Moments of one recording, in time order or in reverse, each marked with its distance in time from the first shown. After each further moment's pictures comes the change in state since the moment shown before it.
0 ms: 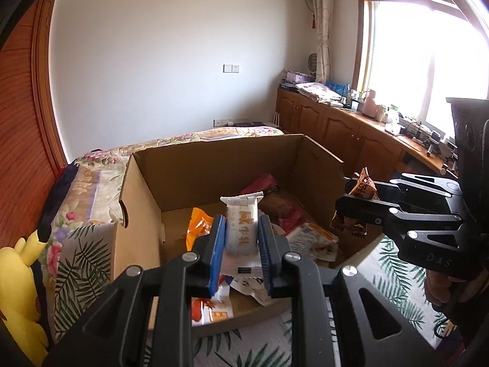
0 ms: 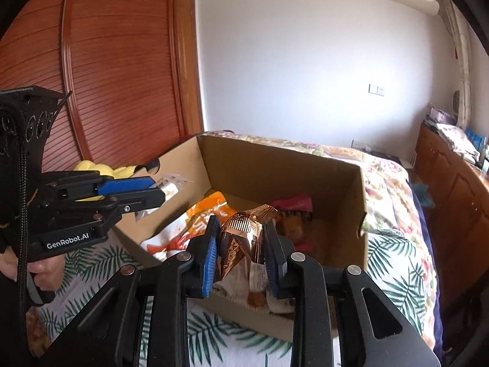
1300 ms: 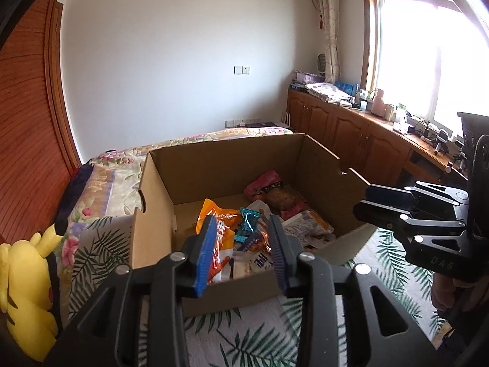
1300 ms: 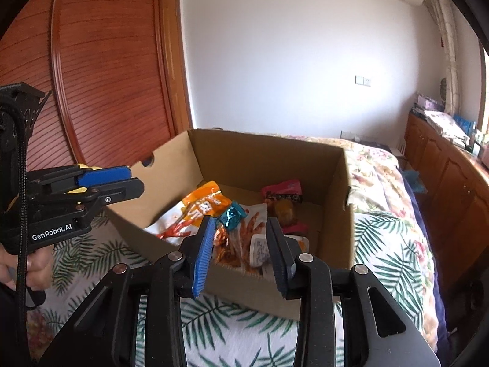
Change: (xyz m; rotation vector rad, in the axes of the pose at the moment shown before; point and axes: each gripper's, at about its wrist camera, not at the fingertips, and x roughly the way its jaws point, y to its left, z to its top) left arm -0.044 -0.020 -0.011 0.005 -0.012 0.070; right arm -0.031 0.001 -0.017 0.056 0.007 -0.051
